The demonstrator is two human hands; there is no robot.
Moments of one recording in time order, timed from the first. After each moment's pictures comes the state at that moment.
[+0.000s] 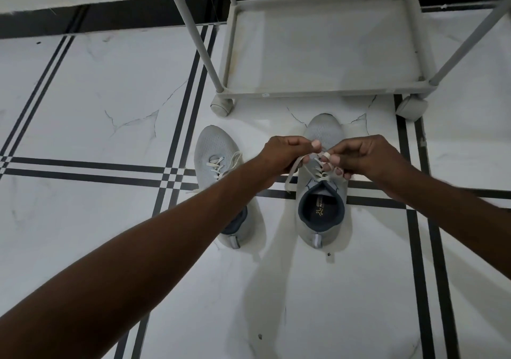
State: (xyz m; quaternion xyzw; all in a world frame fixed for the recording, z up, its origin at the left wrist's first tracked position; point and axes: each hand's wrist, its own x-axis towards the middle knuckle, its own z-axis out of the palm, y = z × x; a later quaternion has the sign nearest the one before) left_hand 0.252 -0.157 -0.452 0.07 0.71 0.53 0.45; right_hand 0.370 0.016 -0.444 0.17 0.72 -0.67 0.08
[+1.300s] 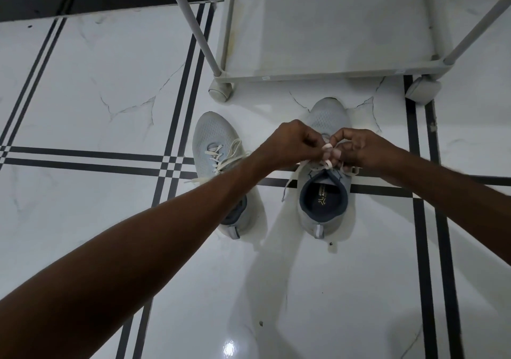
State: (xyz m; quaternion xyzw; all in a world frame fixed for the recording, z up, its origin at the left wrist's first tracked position) left_hand 0.249 -0.146 -0.463 0.34 0.80 0.35 0.34; right_hand 0.358 0.029 -0.481 0.18 0.70 -0.67 0.18
